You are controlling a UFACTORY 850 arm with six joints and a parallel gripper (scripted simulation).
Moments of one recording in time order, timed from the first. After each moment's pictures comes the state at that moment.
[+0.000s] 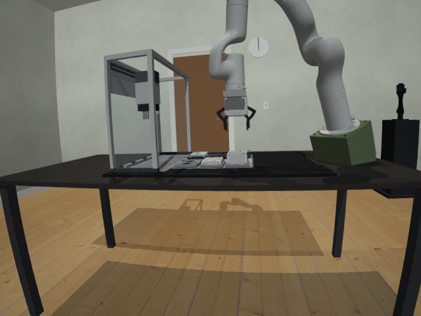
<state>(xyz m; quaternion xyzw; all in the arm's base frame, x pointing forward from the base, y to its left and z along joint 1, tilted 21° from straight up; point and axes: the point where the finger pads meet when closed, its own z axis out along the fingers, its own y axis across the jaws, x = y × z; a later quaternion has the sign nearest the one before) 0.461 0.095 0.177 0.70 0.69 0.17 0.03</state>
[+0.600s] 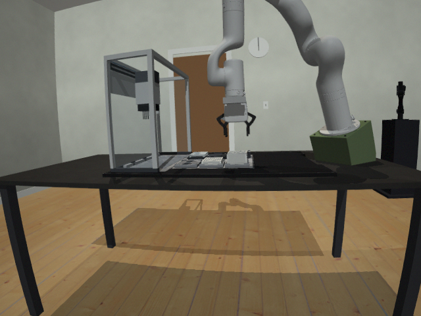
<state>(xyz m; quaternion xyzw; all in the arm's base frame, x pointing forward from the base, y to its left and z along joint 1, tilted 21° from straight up) 0.468 0.100 0.152 0.70 0.69 0.17 0.03</state>
